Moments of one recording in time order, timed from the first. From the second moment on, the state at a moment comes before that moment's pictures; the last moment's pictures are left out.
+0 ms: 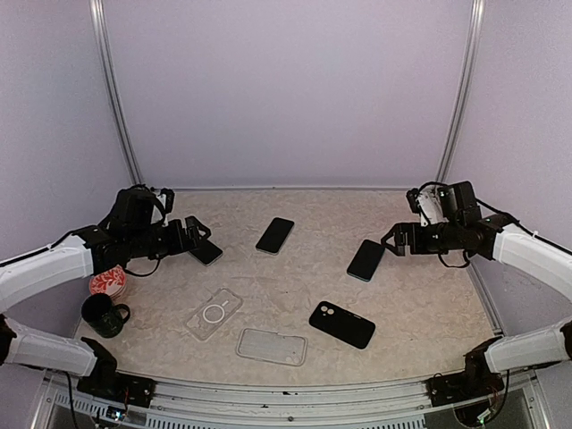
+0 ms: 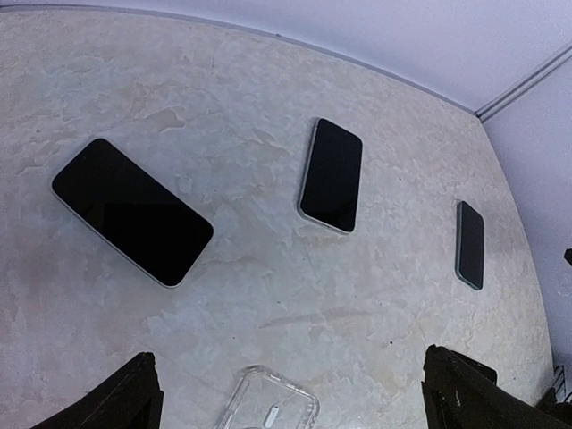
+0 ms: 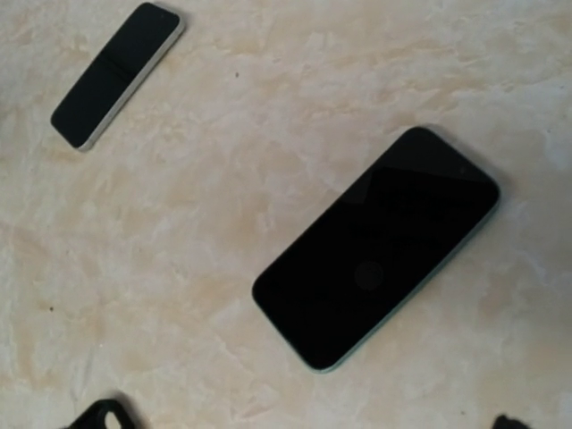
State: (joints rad) left arm -0.49 1.14 0.77 -0.21 0.02 -0.55; right arm 0.34 1.17 0.84 -0.39 -0.24 0.23
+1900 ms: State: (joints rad) left arm -0.71 1.48 0.68 -0.24 -0.21 -0.57; right arm 0.53 1.72 1.04 -0.28 0.19 0.54
